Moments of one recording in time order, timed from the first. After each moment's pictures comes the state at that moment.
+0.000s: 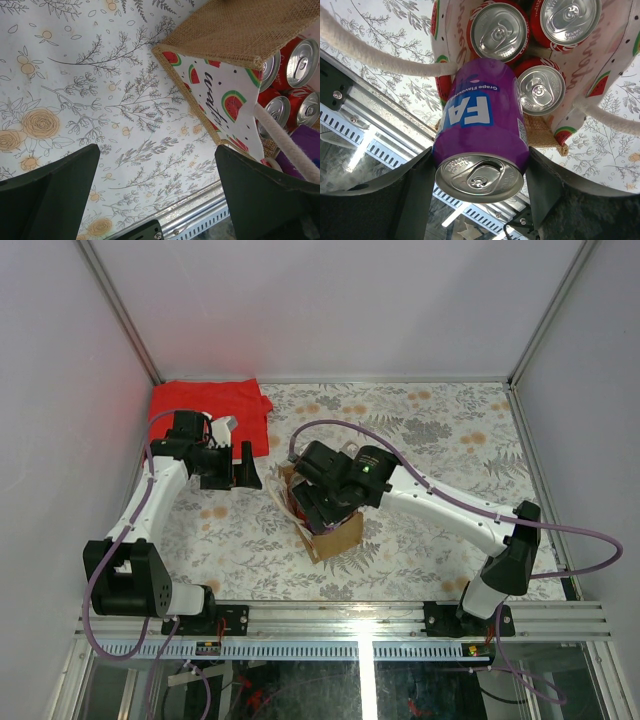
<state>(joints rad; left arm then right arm) -0.01 1.36 1.12 -0.85 0.49 -0.06 1.10 1.67 1.70 -1.14 0.12 0.39</state>
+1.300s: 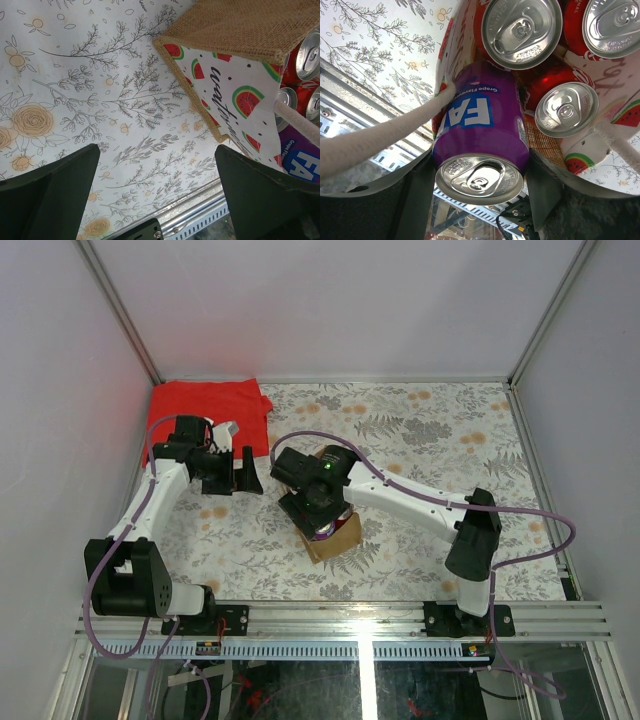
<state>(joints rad) -0.01 1.36 1.08 -0.83 0.50 -0.06 1.10 1.88 1.82 -1.24 0.08 0.34</state>
